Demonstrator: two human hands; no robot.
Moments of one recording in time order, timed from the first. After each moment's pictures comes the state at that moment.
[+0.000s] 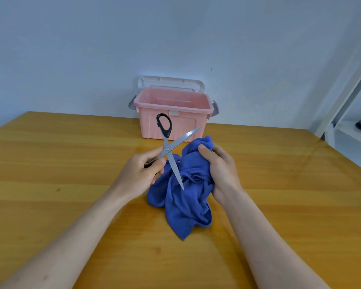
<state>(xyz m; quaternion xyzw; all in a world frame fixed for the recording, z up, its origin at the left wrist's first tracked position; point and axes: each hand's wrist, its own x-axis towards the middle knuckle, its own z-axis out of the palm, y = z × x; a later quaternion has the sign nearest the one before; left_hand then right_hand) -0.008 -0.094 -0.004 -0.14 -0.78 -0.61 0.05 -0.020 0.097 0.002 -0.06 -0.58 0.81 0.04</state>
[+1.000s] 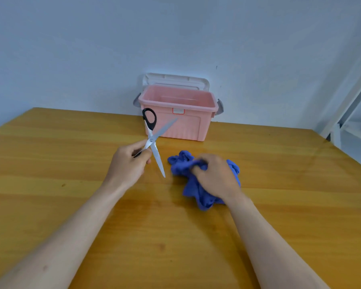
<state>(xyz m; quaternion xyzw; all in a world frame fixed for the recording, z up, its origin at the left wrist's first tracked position) -0.017 -0.115 -0.007 -0.02 -0.80 -0.59 0.15 -0.027 0.098 -0.016 0.09 -0.93 0.34 0.10</state>
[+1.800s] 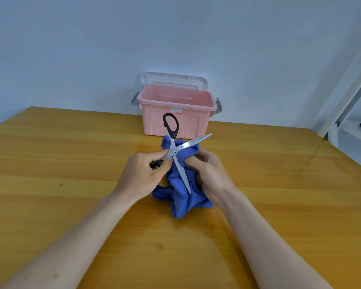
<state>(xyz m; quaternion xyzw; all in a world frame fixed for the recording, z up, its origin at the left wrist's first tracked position) 0.000 -0.090 -0.010 -0.15 -0.83 -0.50 0.18 -0.018 0.083 -0.008 0.07 -0.64 0.76 -0.06</state>
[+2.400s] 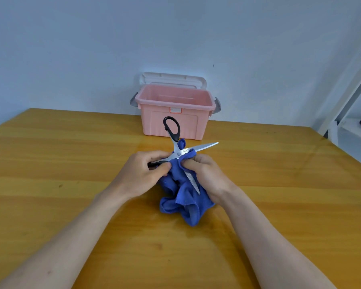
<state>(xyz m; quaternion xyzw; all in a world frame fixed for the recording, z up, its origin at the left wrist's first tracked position) -0.002 -0.095 -0.003 -0.16 -0.82 -0.54 0.06 -0.015 0.083 -0.002 0.10 -0.69 0.70 -0.14</state>
